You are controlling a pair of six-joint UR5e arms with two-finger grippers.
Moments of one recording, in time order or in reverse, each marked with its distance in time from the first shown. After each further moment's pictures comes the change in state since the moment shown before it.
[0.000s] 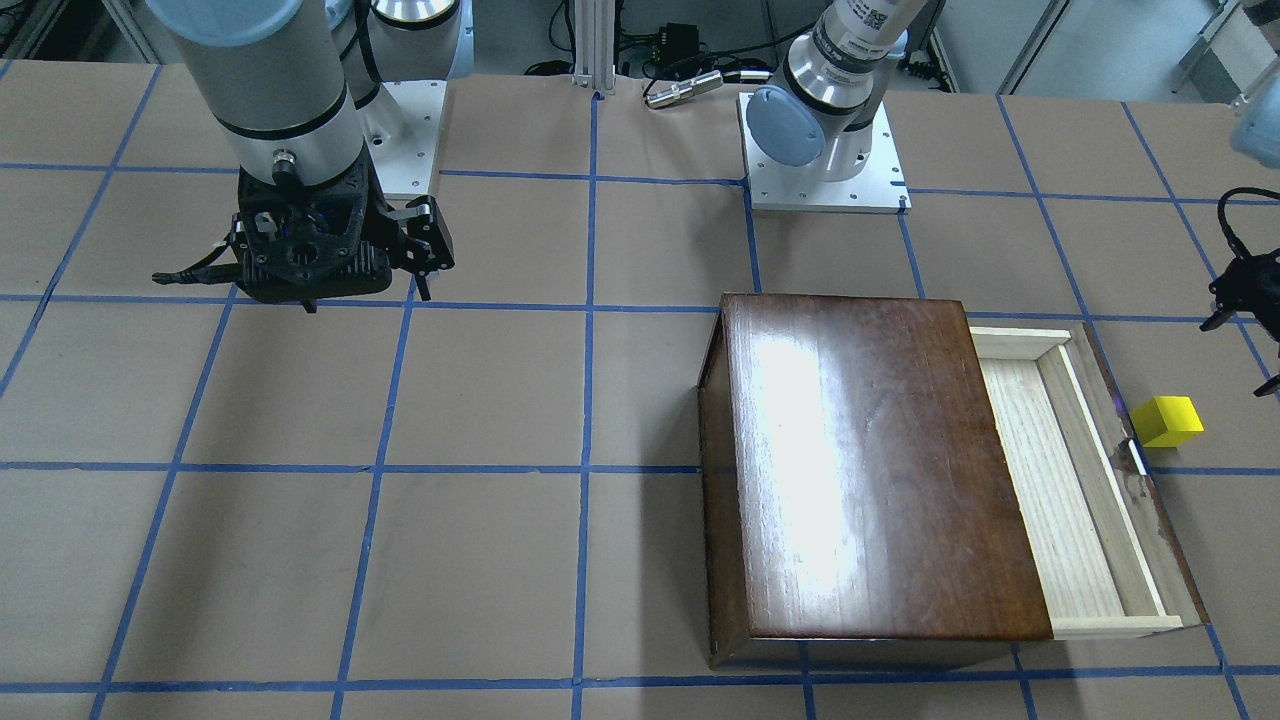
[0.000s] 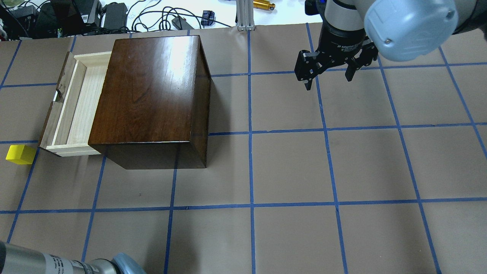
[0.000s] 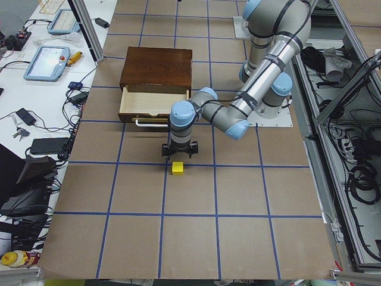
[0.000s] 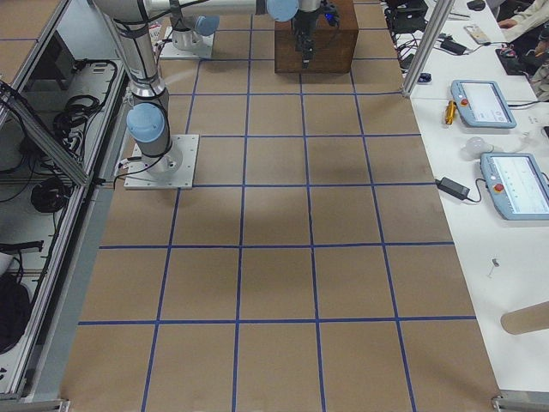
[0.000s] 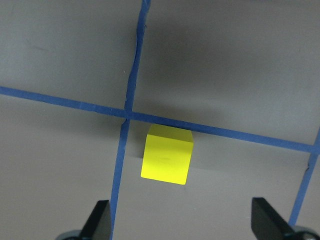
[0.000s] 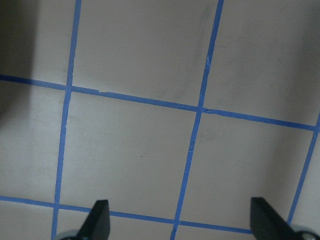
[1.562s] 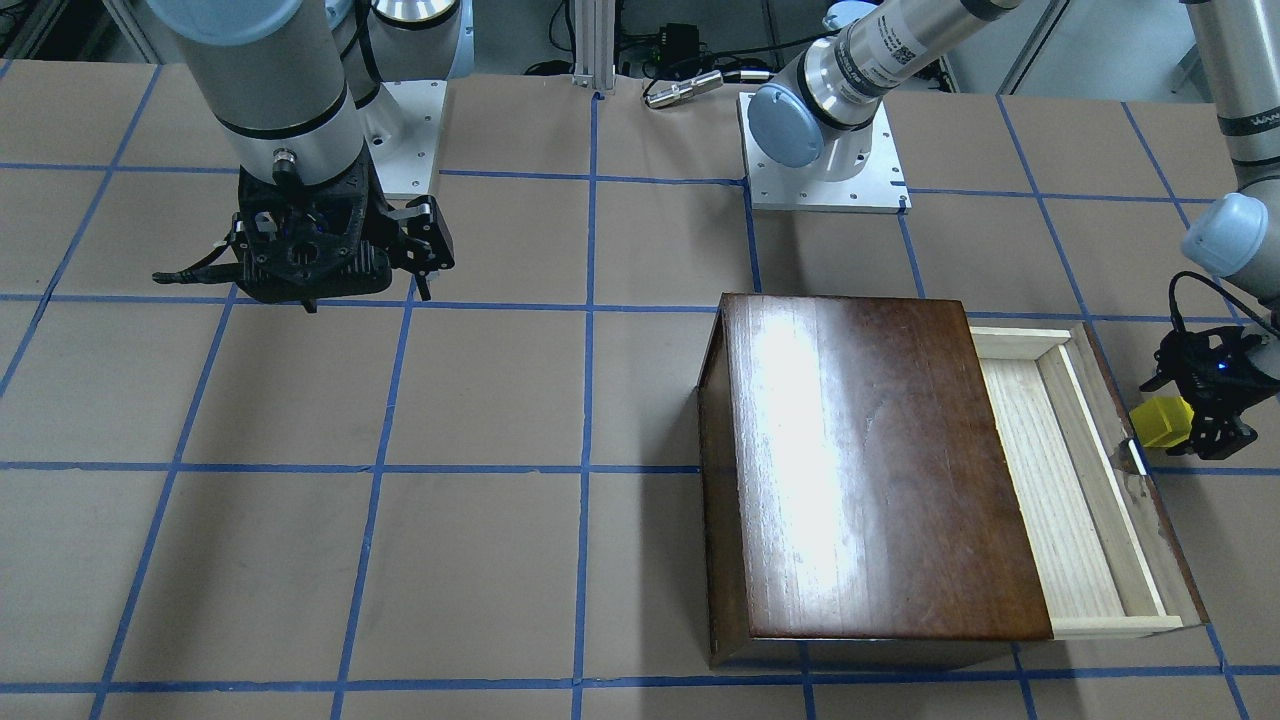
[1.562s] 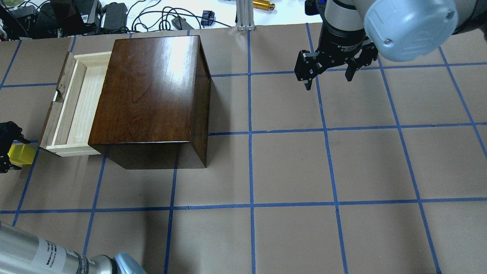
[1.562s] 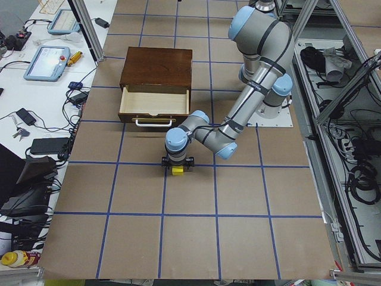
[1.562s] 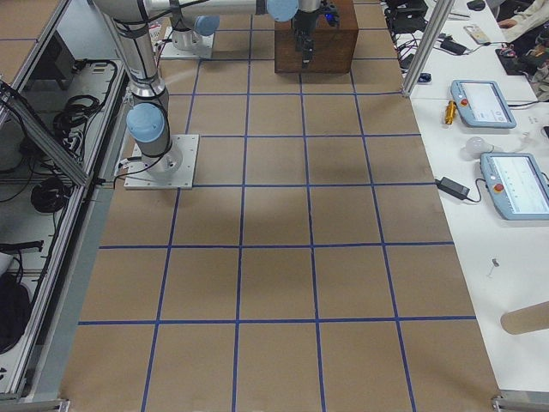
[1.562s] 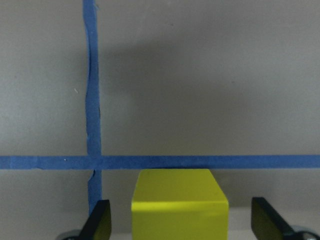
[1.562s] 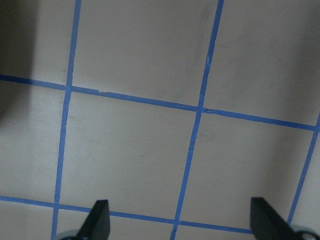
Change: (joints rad) left arm 0.003 -0.180 -0.004 0.078 -0.027 0.080; right arm 0.000 0.000 0.000 0.000 0.000 0.001
